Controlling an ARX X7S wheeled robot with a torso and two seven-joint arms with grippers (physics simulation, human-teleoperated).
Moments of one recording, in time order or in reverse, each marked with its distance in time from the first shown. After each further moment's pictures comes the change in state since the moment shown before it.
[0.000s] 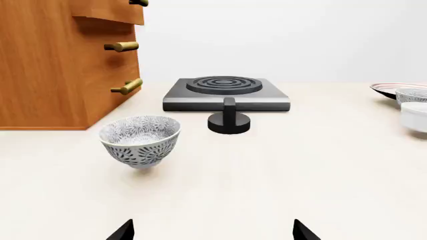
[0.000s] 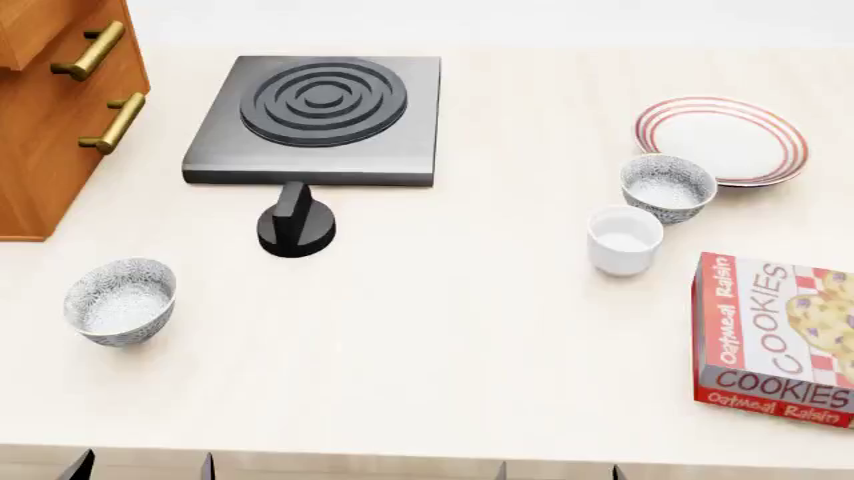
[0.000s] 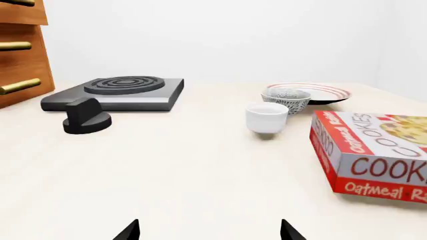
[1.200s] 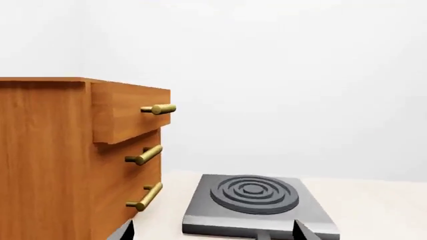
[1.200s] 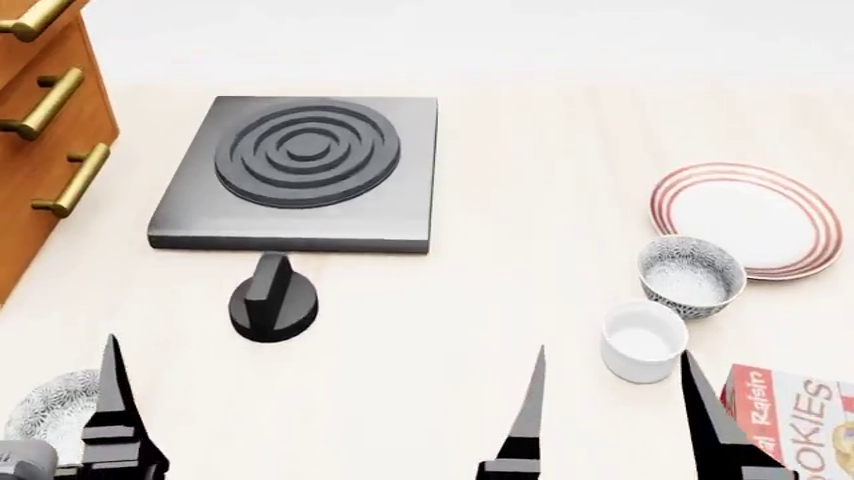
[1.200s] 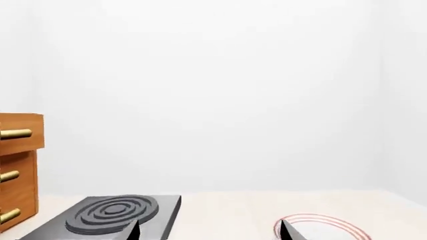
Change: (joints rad) left arm -0.026 -0.111 0.039 0.462 -0.087 -0.223 -0.183; right arm -0.012 0.132 -0.031 -0.489 0.140 0.133 0.090
